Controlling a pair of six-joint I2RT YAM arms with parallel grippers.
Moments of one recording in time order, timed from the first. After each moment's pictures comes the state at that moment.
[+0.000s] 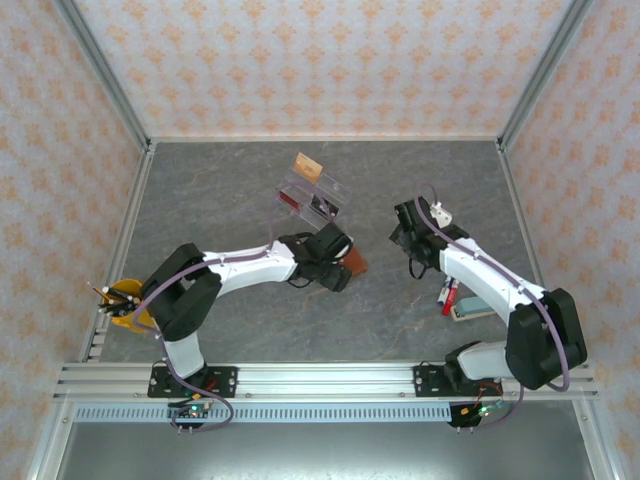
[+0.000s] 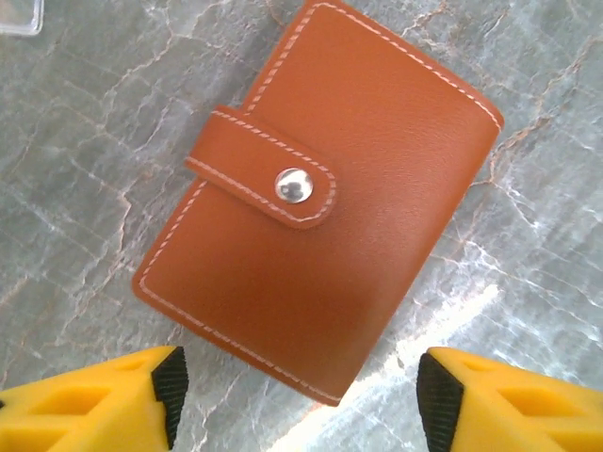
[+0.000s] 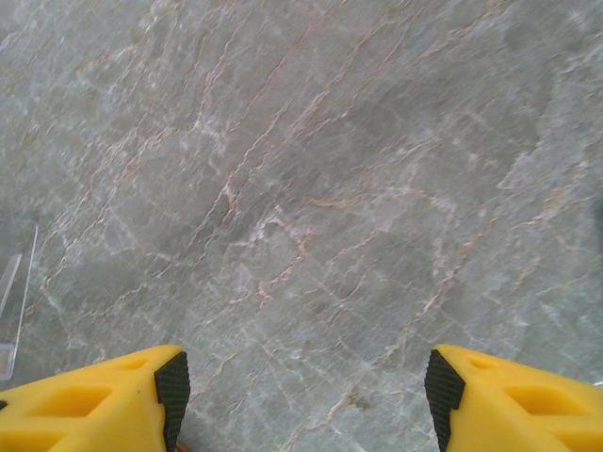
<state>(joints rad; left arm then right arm) -0.81 1.76 1.12 -0.46 -0.04 -0.30 0.42 1.34 0.89 -0.59 0.29 0.96</state>
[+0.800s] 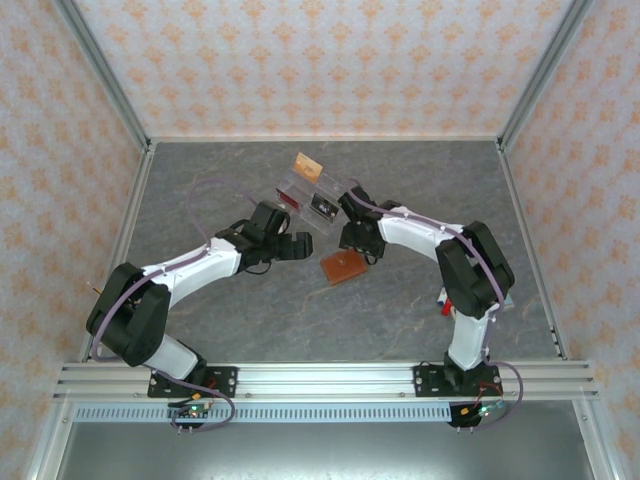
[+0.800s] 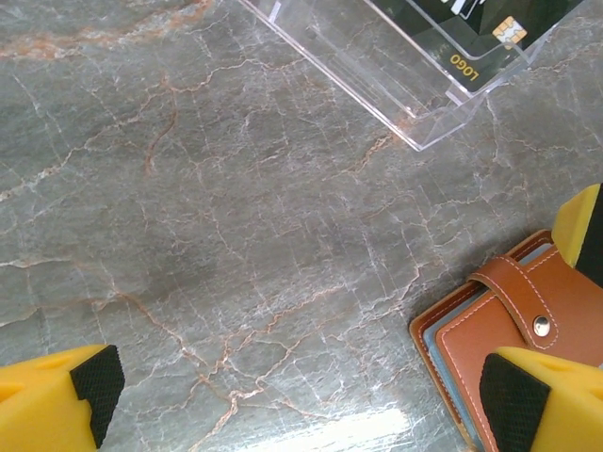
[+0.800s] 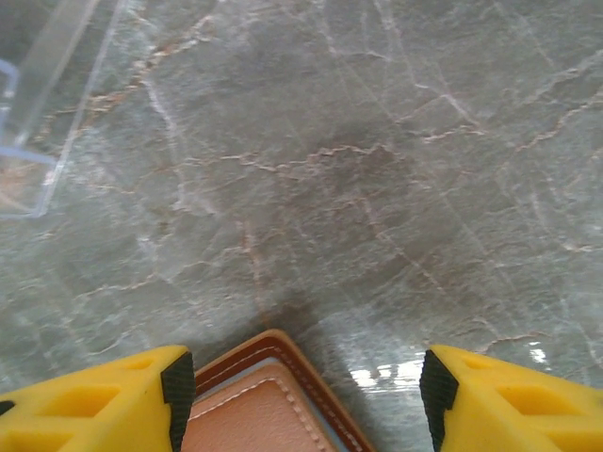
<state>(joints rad) -0.51 1.51 0.89 -0.33 0.00 -0.58 0.59 1.86 1.25 -0.66 0.10 0.79</state>
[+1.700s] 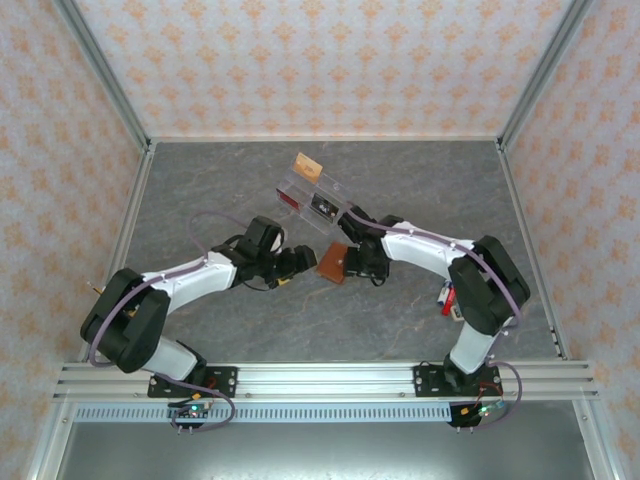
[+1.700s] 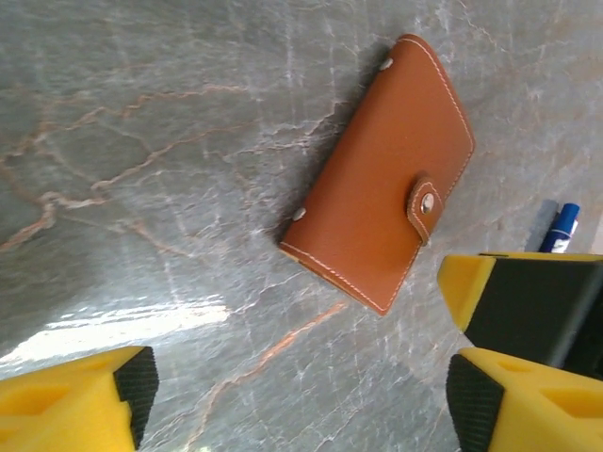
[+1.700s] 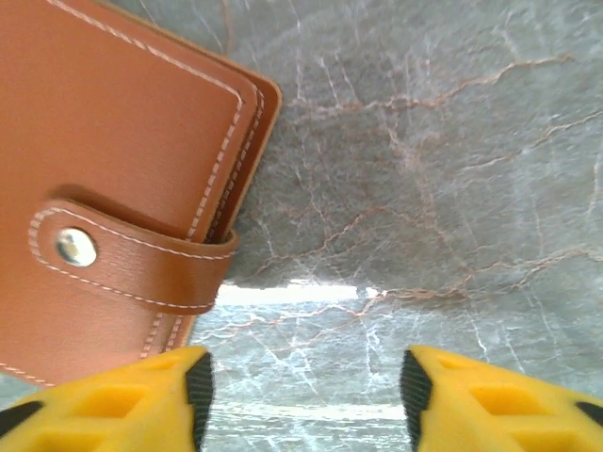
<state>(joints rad) -0.50 1.48 0.74 -0.19 0.39 -0.95 0.67 1.71 1.11 -0.76 -0.01 0.74</state>
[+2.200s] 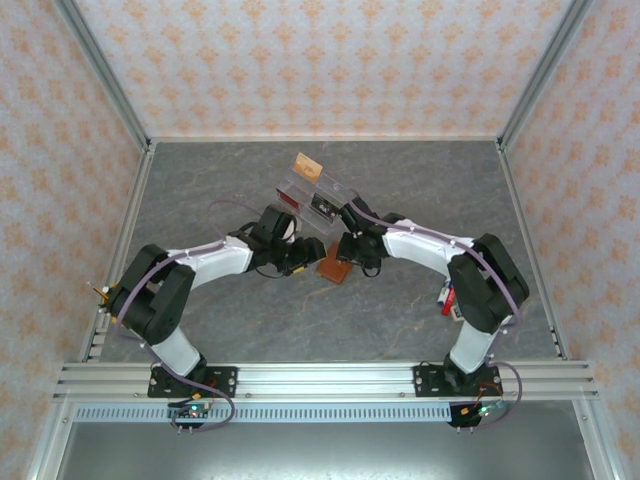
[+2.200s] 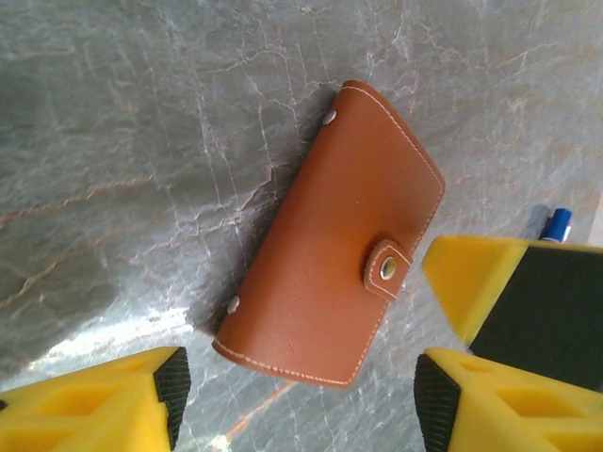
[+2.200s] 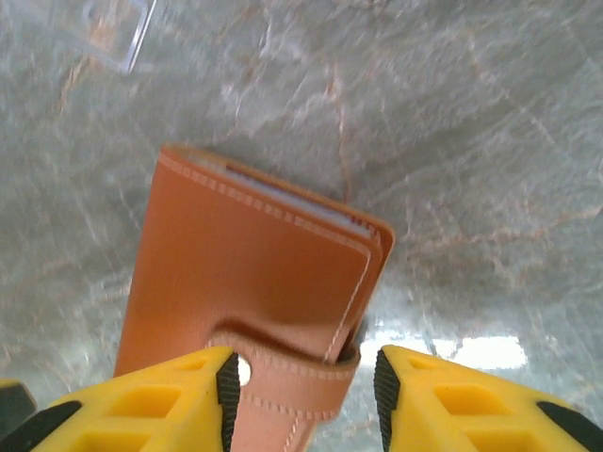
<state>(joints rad) -0.50 1.67 0.89 -0.17 0.43 -0.89 0.64 1.74 1.12 -0.56 -0.04 0.86</state>
